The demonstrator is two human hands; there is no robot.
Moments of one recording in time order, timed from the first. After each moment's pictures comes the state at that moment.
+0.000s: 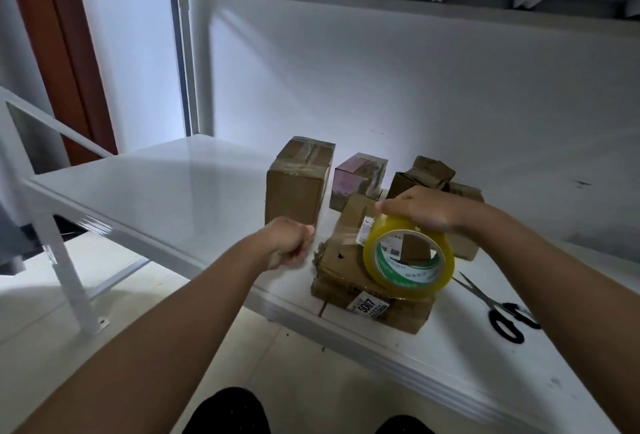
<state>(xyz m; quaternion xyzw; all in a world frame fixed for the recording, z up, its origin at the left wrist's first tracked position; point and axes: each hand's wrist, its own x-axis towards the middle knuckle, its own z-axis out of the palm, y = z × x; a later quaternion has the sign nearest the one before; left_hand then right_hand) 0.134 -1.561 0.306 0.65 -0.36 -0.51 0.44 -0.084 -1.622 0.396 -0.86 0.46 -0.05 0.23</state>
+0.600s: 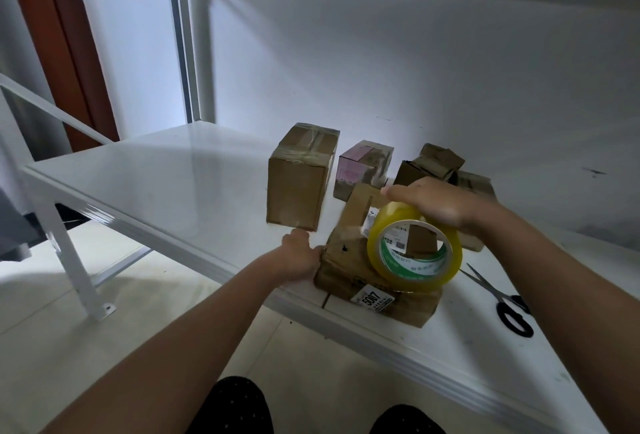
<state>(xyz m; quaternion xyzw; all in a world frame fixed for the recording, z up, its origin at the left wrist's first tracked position) 0.113 -1.563 0.268 0.73 -0.51 -0.35 0.28 -0.081 -1.617 0.389 -0.84 0.47 -0.11 0.27</state>
